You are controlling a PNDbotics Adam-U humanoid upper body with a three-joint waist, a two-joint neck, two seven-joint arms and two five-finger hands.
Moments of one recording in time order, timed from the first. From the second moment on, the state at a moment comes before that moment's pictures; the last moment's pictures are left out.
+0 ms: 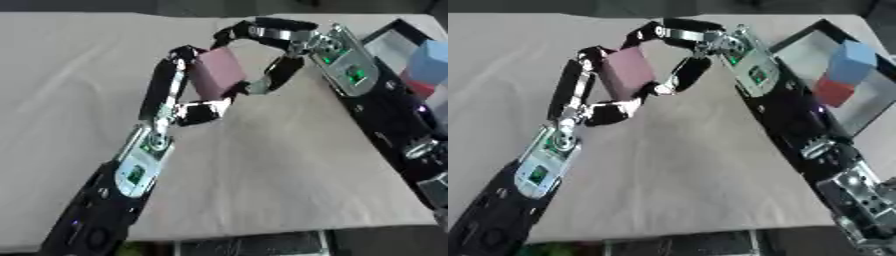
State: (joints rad) left arm -0.73 0.00 -0.41 -1.29 -0.60 0.03 0.23; right arm -0.93 -0.37 0.29 -1.22 0.24 -0.38 0.61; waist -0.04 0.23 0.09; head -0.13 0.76
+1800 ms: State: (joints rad) left arm -0.74 0.00 -0.40 -1.29 -0.80 0.10 0.17; right arm -0.92 -0.37 0.30 -1.22 0.22 -0.38 0.62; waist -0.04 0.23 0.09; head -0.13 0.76
